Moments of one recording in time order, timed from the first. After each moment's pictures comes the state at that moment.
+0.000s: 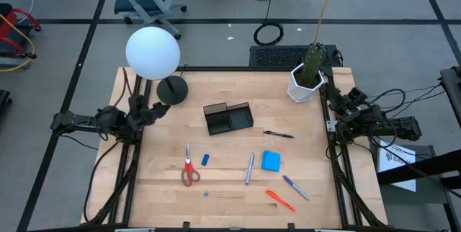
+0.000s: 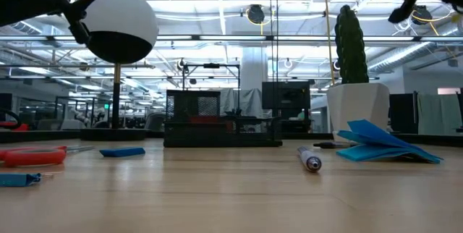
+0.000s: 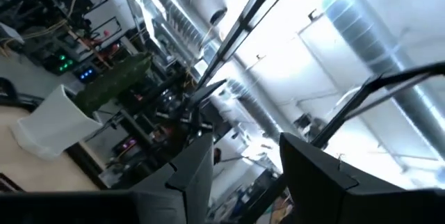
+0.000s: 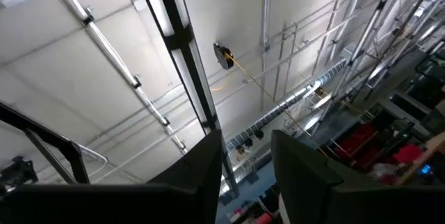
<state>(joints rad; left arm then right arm) -0.08 0.11 0.01 0.61 -0.23 -0.83 0.01 0.10 0.06 0.90 0.41 0.48</state>
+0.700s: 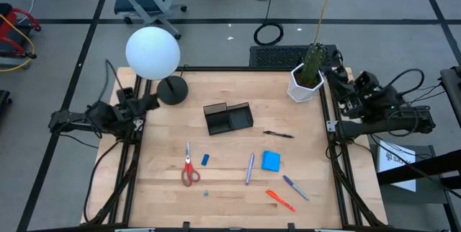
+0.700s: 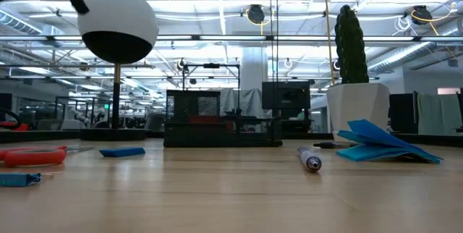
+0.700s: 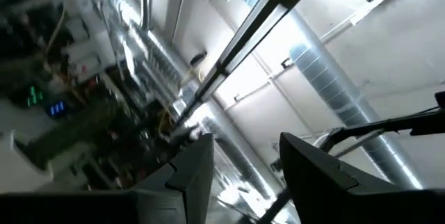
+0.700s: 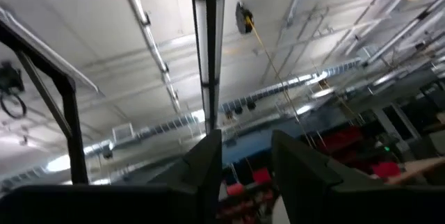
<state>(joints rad) -0.08 0.19 0.17 0.71 -0.31 -0.80 0.01 0.48 0.61 0.54 0.28 0.24</state>
